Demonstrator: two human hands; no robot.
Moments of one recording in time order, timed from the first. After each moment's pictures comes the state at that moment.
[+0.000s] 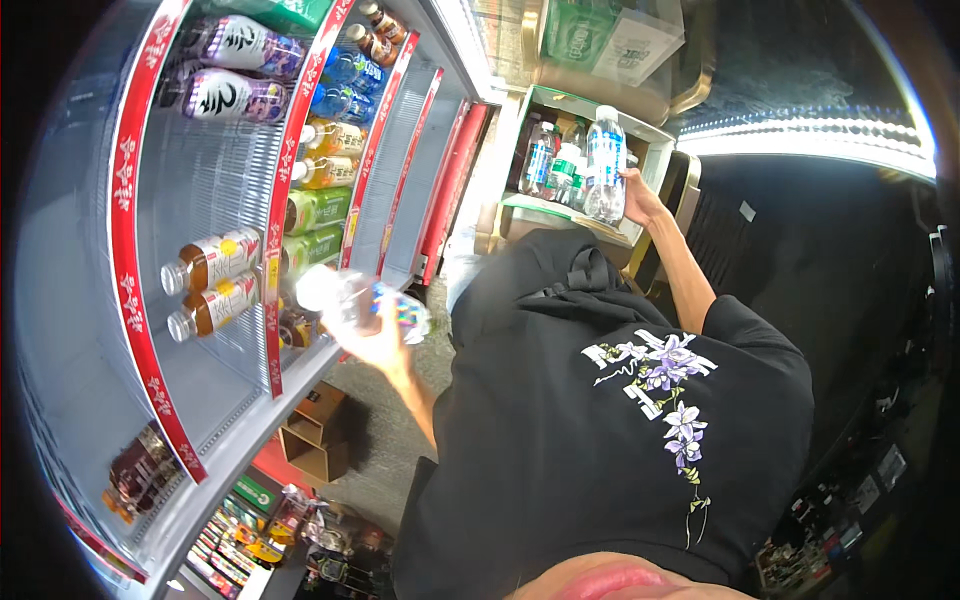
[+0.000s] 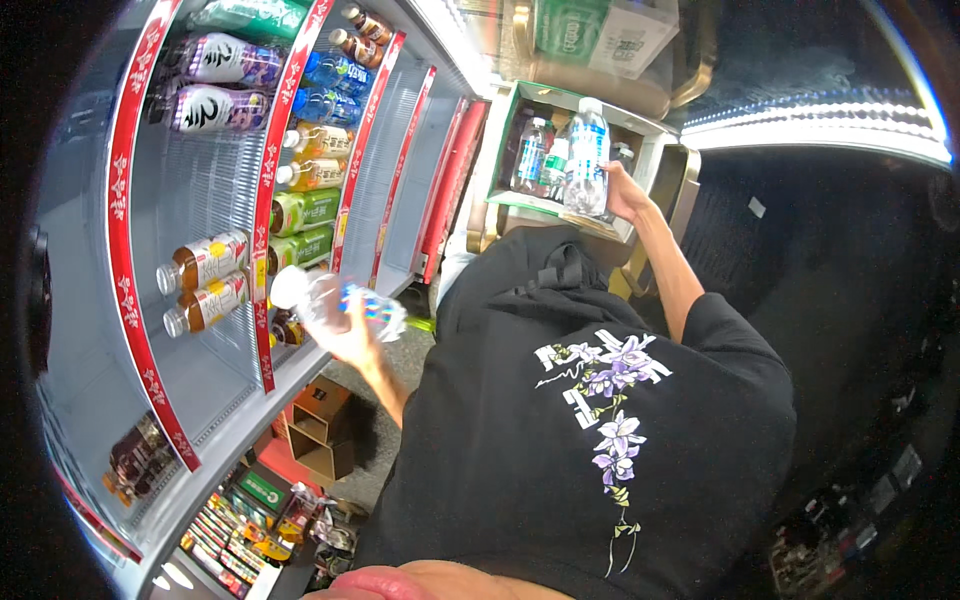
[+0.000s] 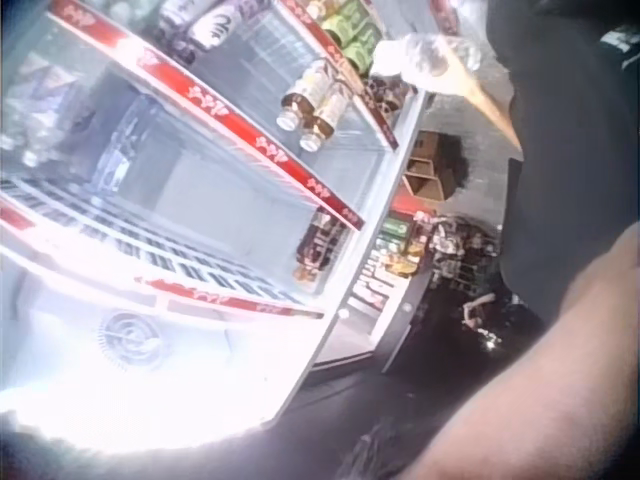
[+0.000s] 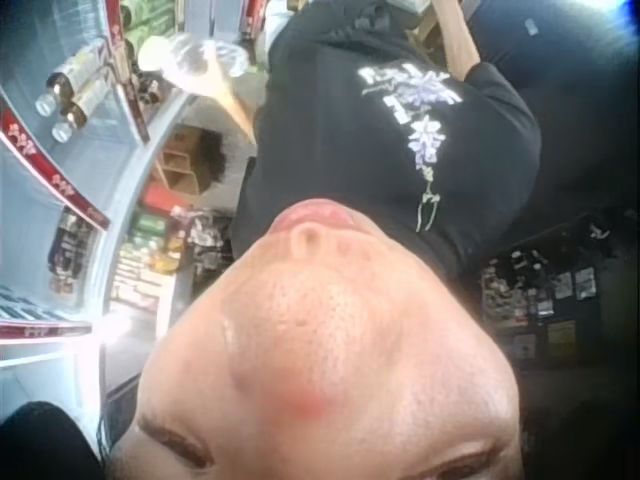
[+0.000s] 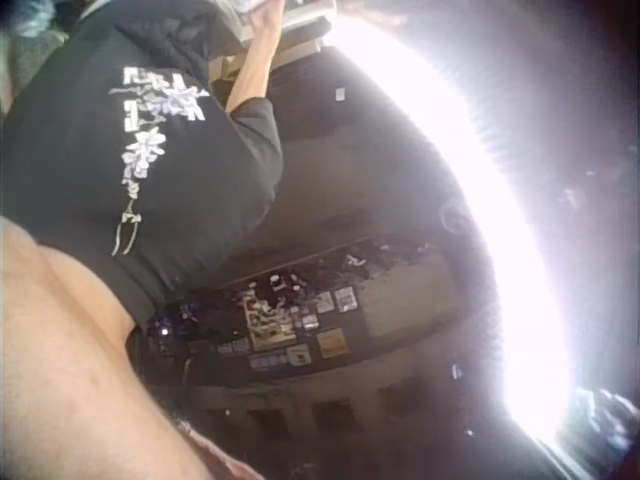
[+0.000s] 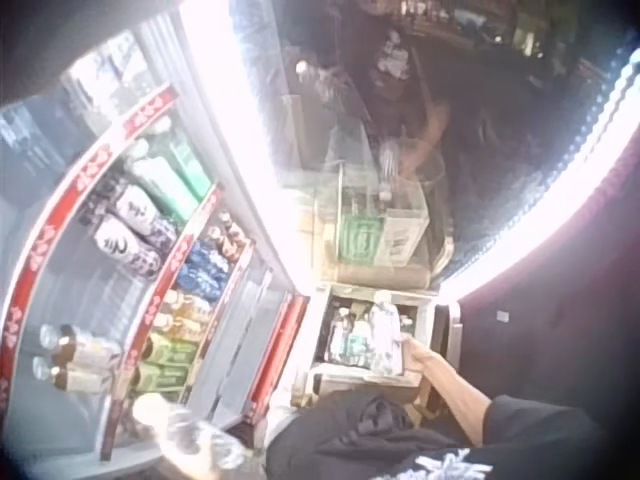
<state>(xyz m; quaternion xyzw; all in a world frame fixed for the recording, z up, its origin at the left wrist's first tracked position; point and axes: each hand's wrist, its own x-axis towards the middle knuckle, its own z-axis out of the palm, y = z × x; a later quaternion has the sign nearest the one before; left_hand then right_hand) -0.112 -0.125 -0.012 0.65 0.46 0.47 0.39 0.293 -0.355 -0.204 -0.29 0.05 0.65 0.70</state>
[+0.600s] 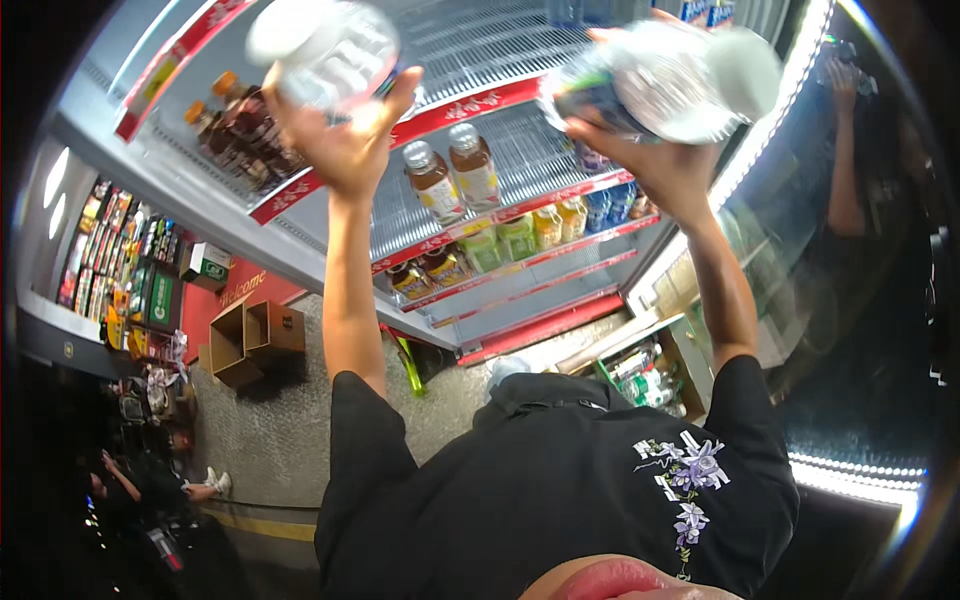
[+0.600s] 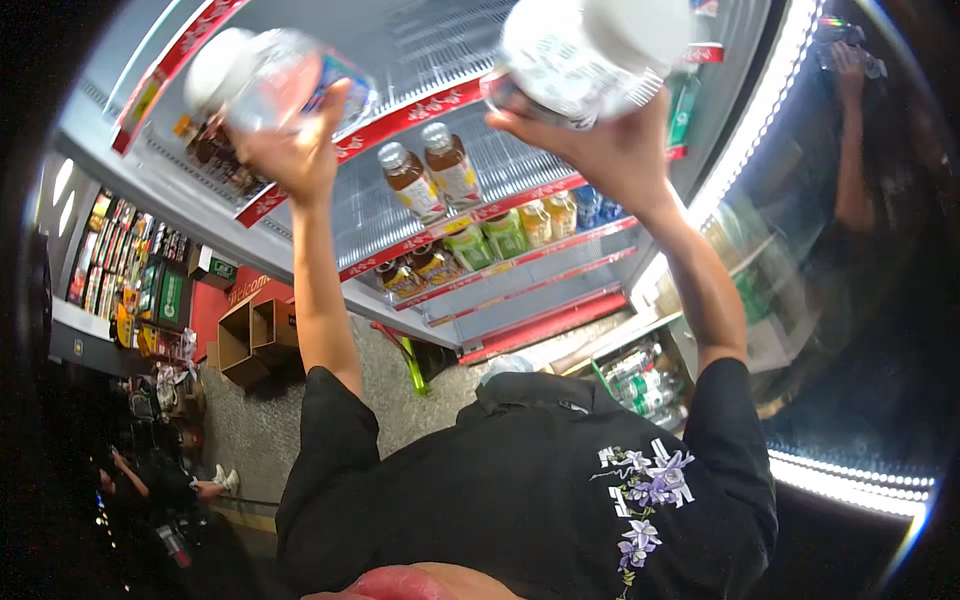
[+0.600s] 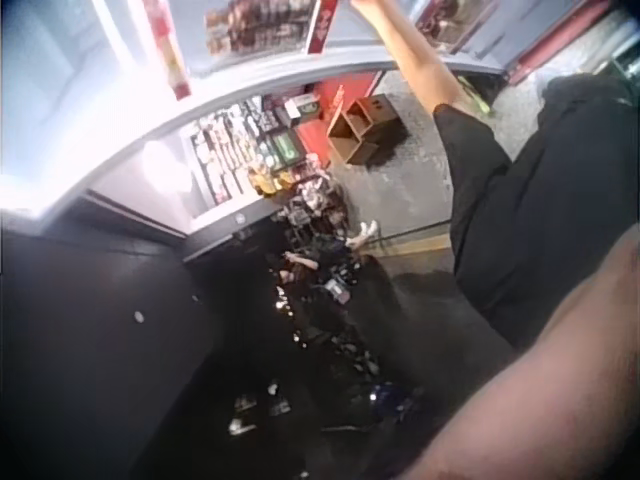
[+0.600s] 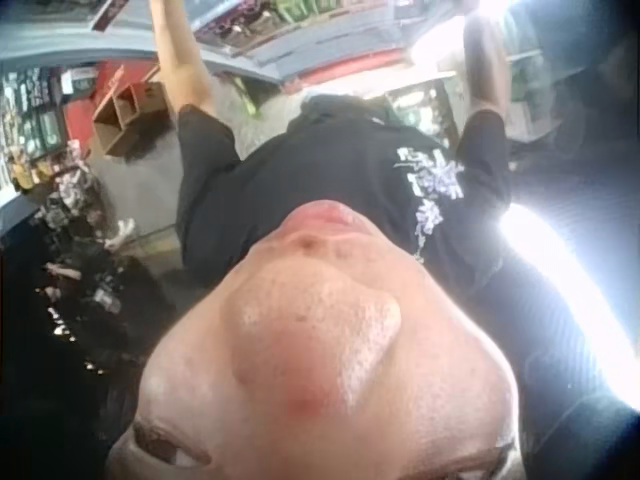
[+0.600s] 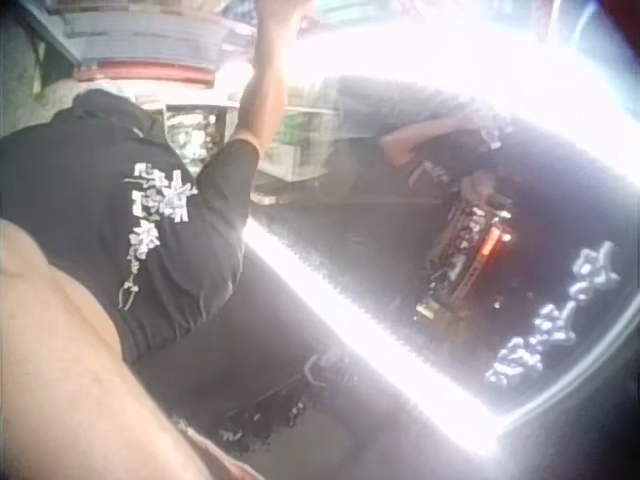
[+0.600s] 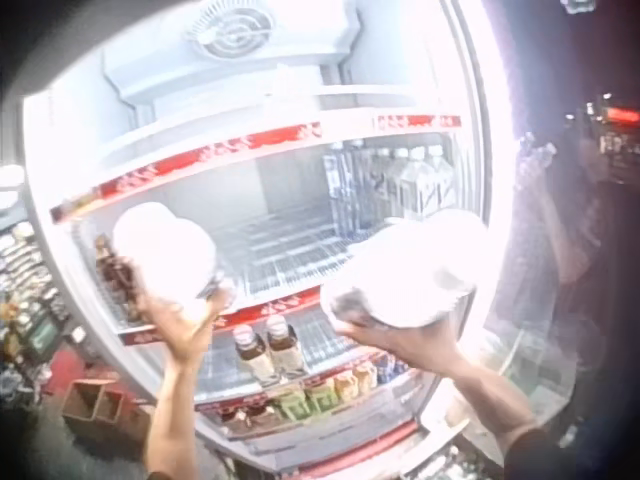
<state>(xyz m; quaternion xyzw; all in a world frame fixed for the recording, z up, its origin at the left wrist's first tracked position) -0.188 0.014 0.283 0.70 0.22 0.65 -0.19 0.120 -0.048 0.265 -0.23 -0.74 0.03 0.63</state>
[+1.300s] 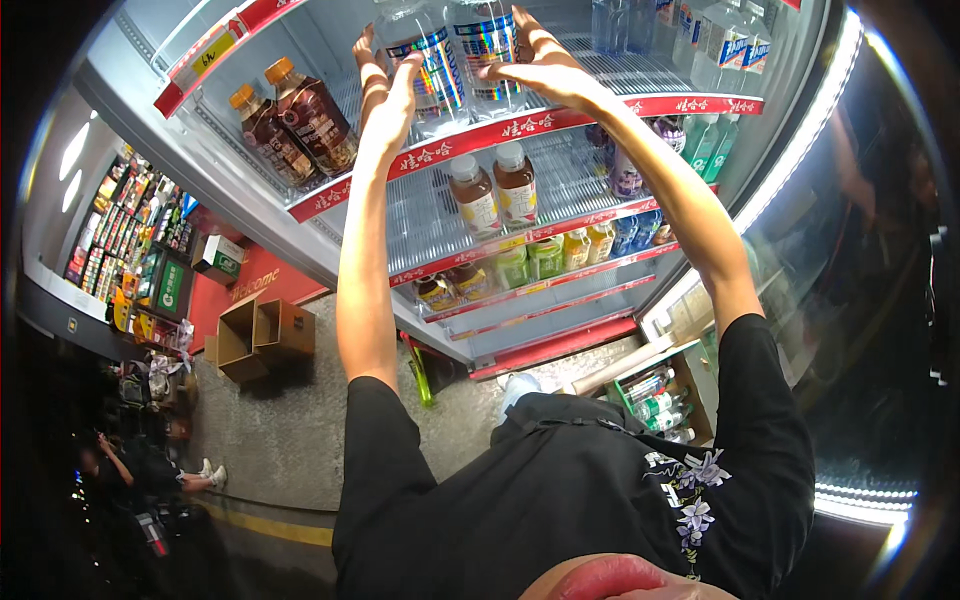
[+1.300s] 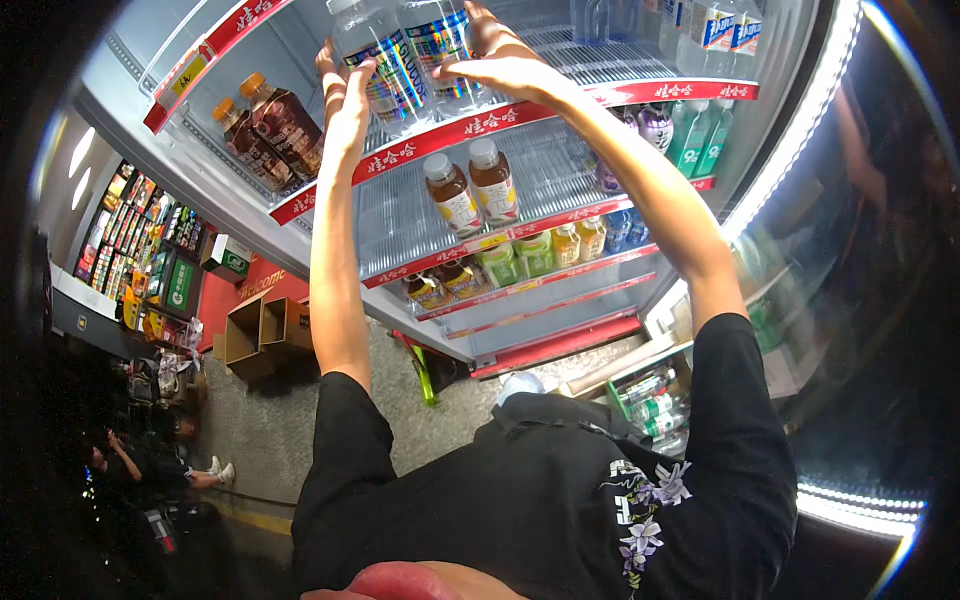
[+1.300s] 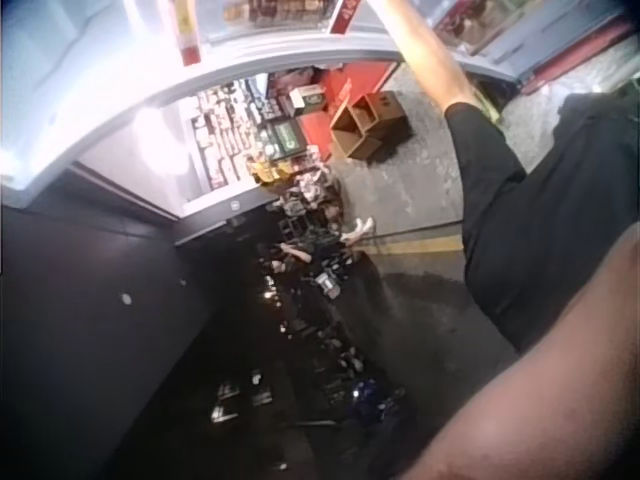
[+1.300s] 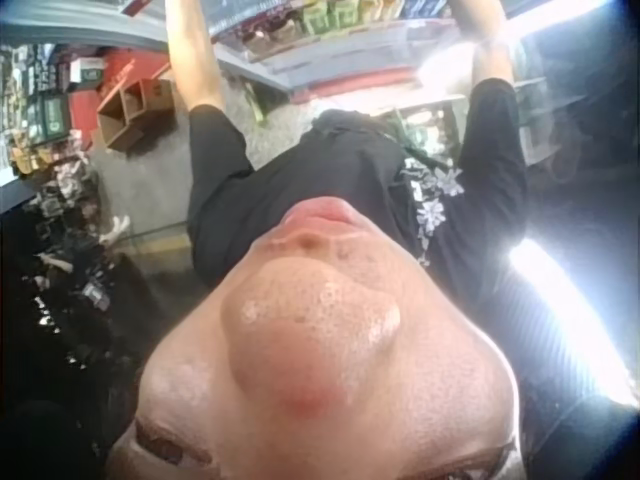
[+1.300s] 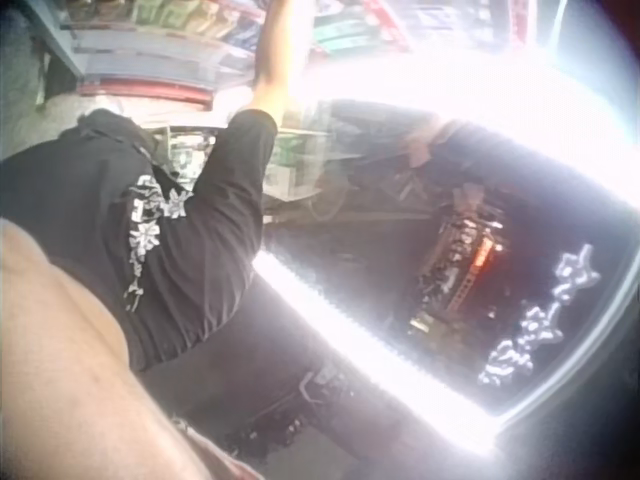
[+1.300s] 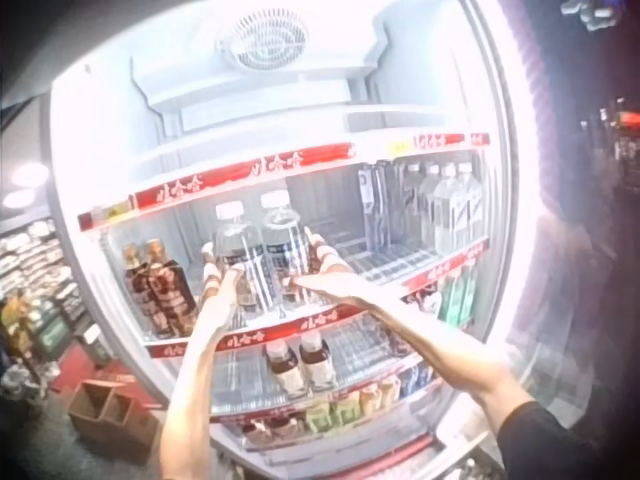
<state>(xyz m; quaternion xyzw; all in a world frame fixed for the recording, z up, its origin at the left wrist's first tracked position) -0.216 0.087 0.286 0.69 0.32 0.64 0.14 0.016 0.141 0.274 -0.18 -0.73 0.41 0.51</state>
